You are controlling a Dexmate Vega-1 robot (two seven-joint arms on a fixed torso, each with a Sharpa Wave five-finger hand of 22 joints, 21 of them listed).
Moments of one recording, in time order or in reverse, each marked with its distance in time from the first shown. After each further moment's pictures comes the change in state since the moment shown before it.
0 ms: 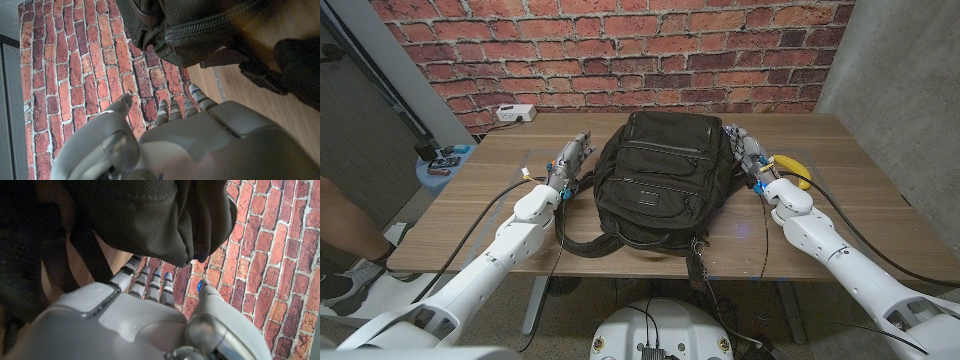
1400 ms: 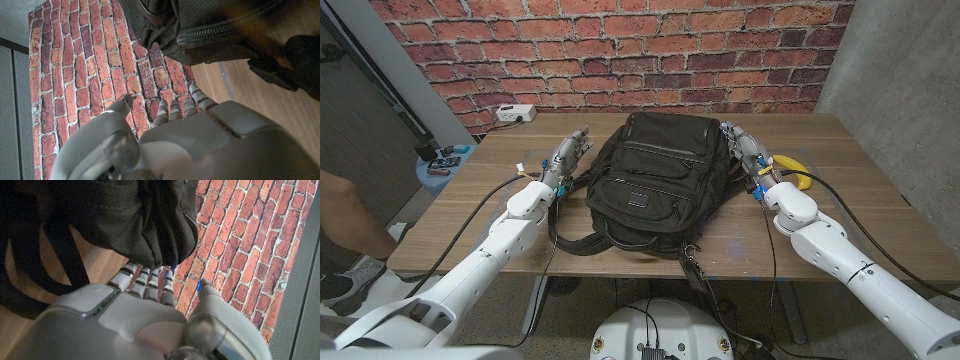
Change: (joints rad) left arm -0.034 0.013 -0.005 0.051 -0.008 -0.027 -0.071; left_hand 0.004 -0.004 0.015 -0.024 0.000 0.000 0.000 0.000 0.000 0.000 0.000 0.000 0.000 -0.007 0.007 0.000 -0.002 0.002 0.002 -0.015 0.005; right arm -0.172 -0.124 0.019 -0.364 -0.131 -0.085 -0.187; right_hand 0.000 0.000 0.011 -0.003 0.000 0.000 0.000 0.000 0.000 -0.009 0.009 0.000 0.000 0.000 0.000 0.000 -0.003 -0.004 0.004 0.000 0.001
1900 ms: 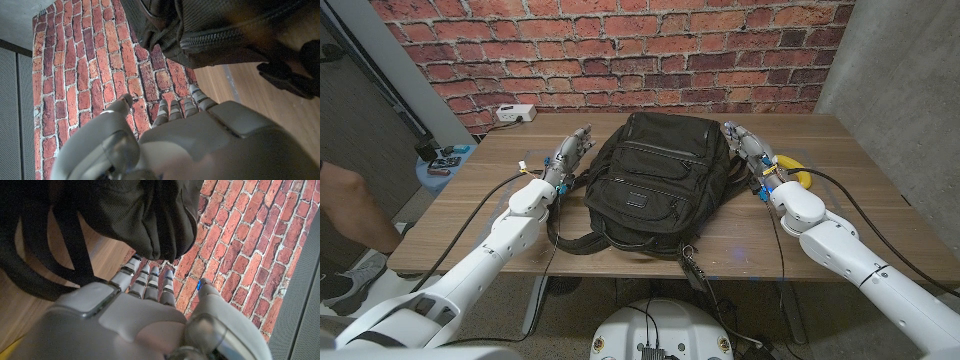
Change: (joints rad) left arm -0.025 -0.008 0.010 0.023 0.004 -0.005 -0.024; left_hand 0.000 0.000 0.000 -0.008 0.000 -0.002 -0.002 0.000 0.000 0.000 0.000 0.000 0.000 0.000 0.000 0.000 0.000 0.002 0.002 -0.006 0.000; right arm -0.037 -0.051 0.041 -0.057 -0.014 -0.051 -0.030; right_hand 0.008 0.000 0.002 -0.008 0.000 0.000 0.000 0.000 0.000 0.000 0.000 0.000 0.001 0.000 0.000 0.000 0.000 0.001 -0.001 0.004 0.002
